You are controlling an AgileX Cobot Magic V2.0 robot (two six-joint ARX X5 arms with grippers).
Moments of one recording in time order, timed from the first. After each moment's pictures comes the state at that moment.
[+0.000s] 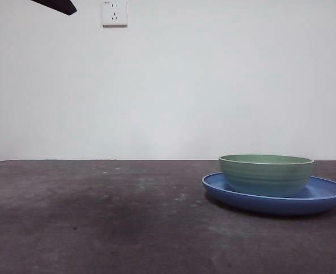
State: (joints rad) left arm -0.64 1.01 1.09 -0.85 0.42 0.02; right arm -0.06 1.16 0.97 -0.80 -0.34 0.10
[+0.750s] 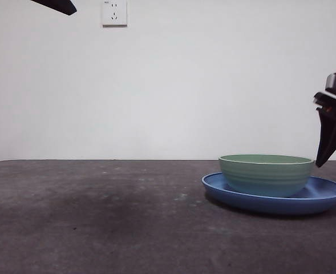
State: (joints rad) left arm -0.64 1.01 1.09 -0.85 0.42 0.02; right arm -0.07 1.59 0.97 -0.51 -0.44 0.10
